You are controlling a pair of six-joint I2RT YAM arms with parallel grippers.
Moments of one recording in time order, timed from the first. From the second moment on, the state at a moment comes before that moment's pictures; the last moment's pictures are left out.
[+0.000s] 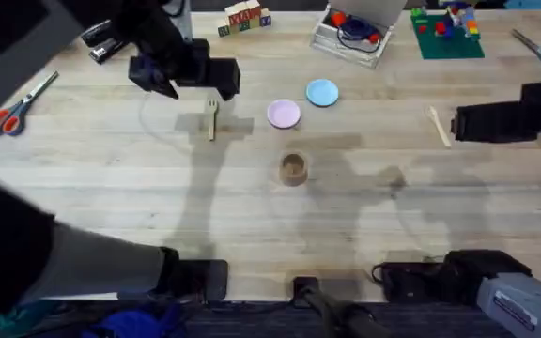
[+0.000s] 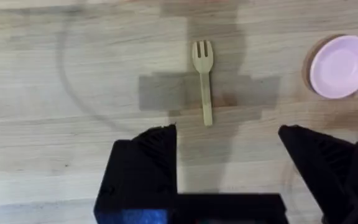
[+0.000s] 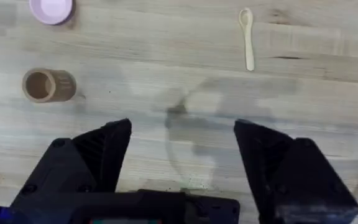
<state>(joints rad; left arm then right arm) -0.10 1.61 1.36 -1.07 0.04 -0.08 0.00 0.92 1.28 -1.39 -0.06 -0.01</state>
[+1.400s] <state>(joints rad) -0.10 1.79 1.27 -0.87 0.01 -0.19 0.00 0.92 1.28 -1.40 -0.06 -0.01</state>
